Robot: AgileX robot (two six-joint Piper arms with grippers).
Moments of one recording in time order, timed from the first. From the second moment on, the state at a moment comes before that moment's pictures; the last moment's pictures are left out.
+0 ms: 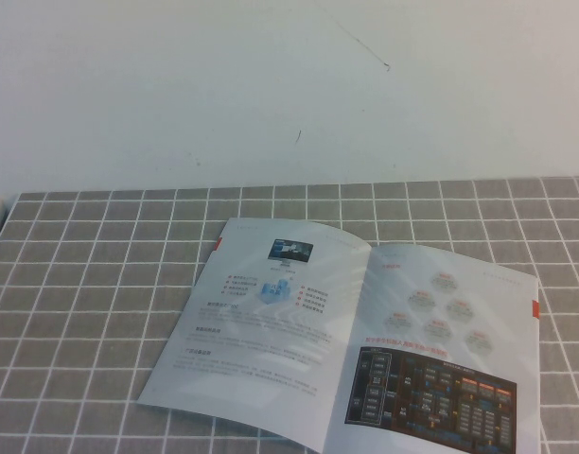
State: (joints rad) right arm 0.00 0.24 -0.50 0.23 0.41 -0.17; left arm -0.08 0.24 -0.46 0.01 0.33 -0.08
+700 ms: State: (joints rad) right arm 0.00 1.16 -0.77 0.72 0.76 -0.86; left arm -0.08 1.24 -0.88 -0.56 0.67 0.43
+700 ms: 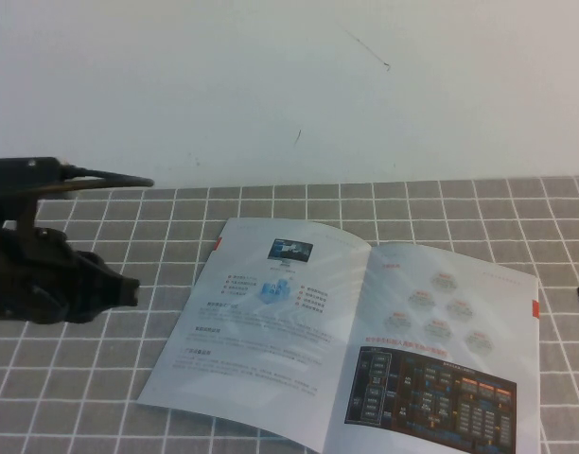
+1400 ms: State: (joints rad) right arm 0.14 1.85 -0.85 0.85 0.50 -1.06; left arm -0.08 1.87 -1.09 -0.79 0.47 0.71
